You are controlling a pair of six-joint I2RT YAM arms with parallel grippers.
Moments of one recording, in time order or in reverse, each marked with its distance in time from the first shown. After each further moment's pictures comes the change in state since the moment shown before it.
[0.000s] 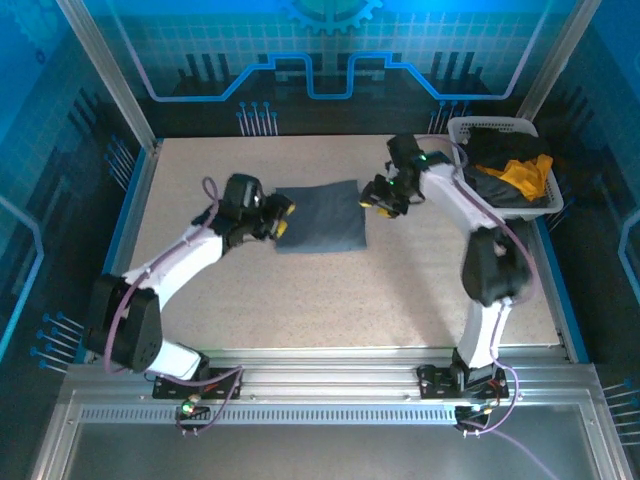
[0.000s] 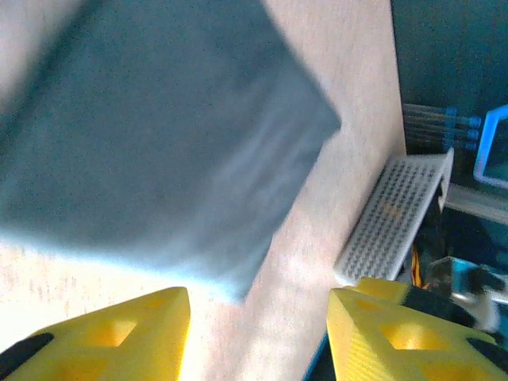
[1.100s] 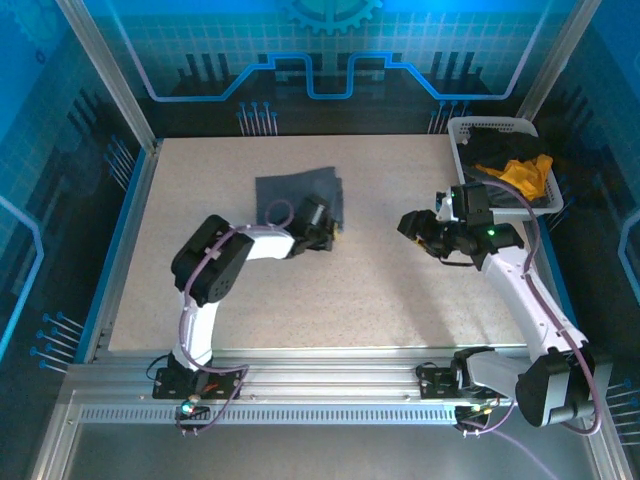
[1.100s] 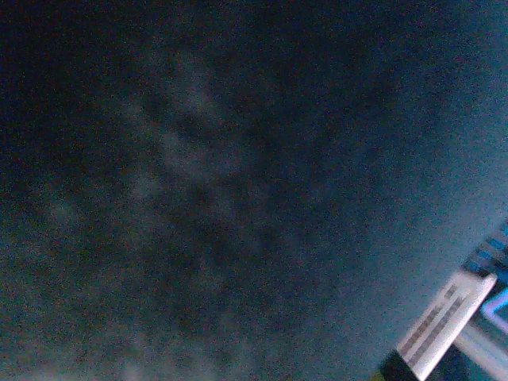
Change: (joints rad) left arm -0.148 0.612 0.191 0.398 -0.238 -0.513; right arm -0.154 -0.675 -0.583 0.179 -0.119 0.036
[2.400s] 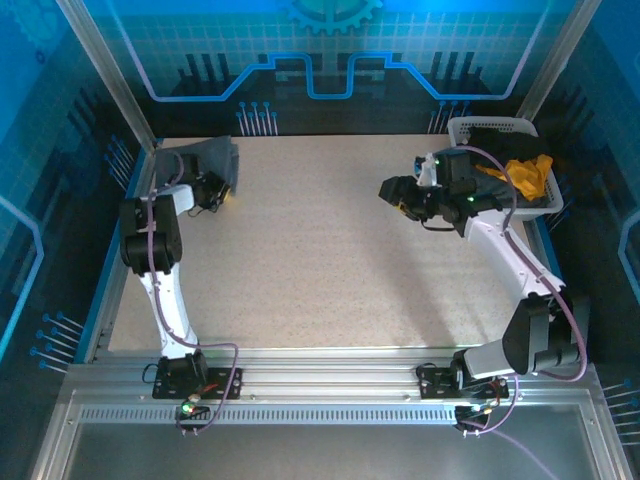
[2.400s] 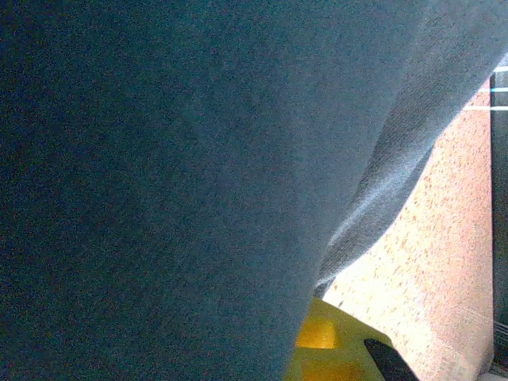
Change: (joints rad) left arm 0.702 0.156 0.314 -0.294 0.346 0.970; right arm 0.043 0.272 0.198 0.229 -0.109 -0.023
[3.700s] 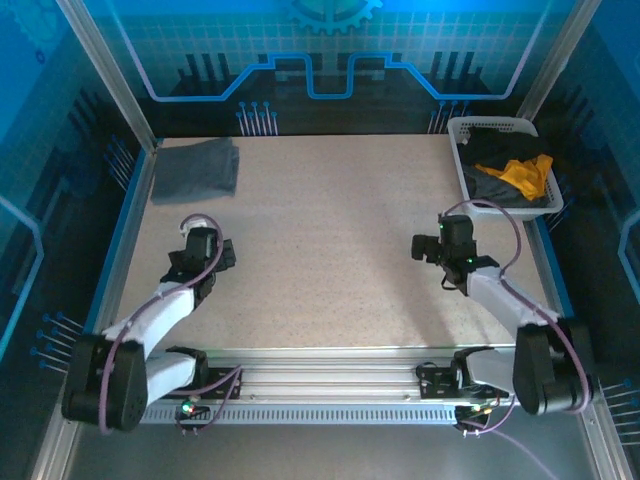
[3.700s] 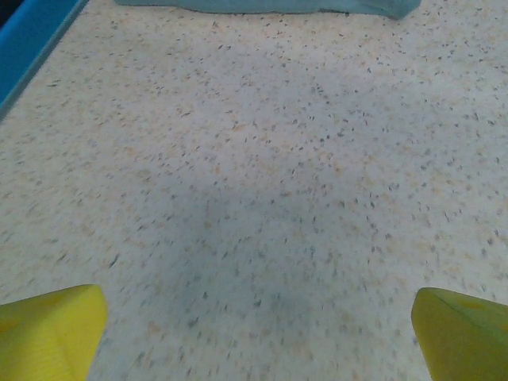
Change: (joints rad) left arm -0.290 -1.025 -0.999 0.100 -0.761 0.670; right arm -0.054 -0.175 -0.603 0.341 0.755 -0.498
